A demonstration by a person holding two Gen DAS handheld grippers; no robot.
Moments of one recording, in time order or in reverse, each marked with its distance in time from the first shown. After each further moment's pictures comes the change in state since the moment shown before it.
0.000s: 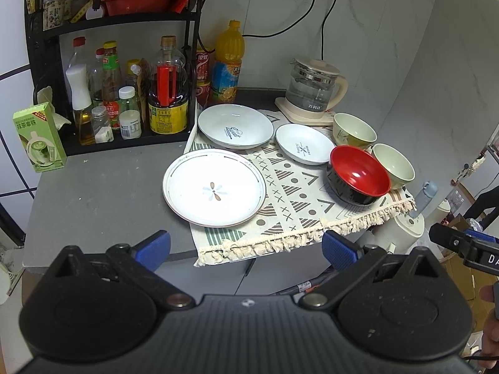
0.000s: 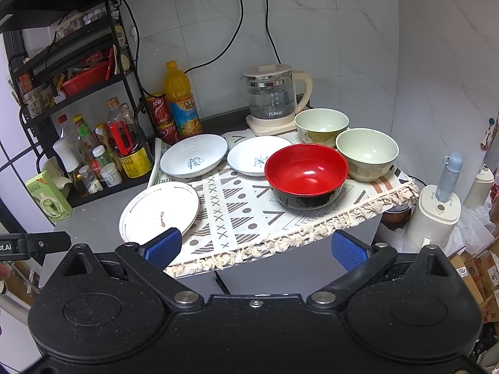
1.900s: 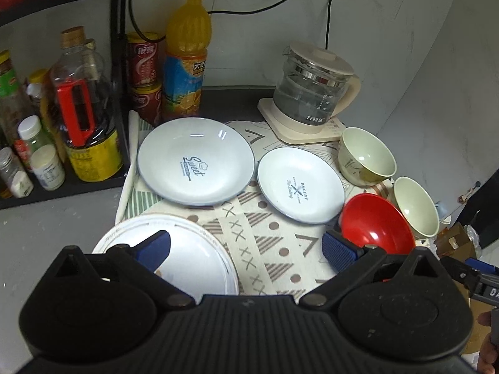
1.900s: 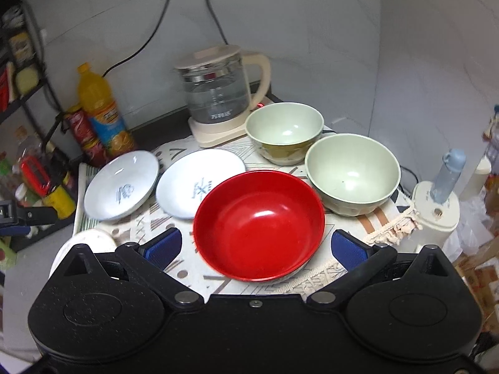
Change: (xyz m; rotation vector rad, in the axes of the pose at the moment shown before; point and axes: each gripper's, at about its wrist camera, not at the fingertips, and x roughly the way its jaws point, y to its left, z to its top) left arm 0.213 -0.031 0.144 0.012 0.112 -0.066; right arm 0.164 -0.082 0.088 0.101 0.090 -0.084
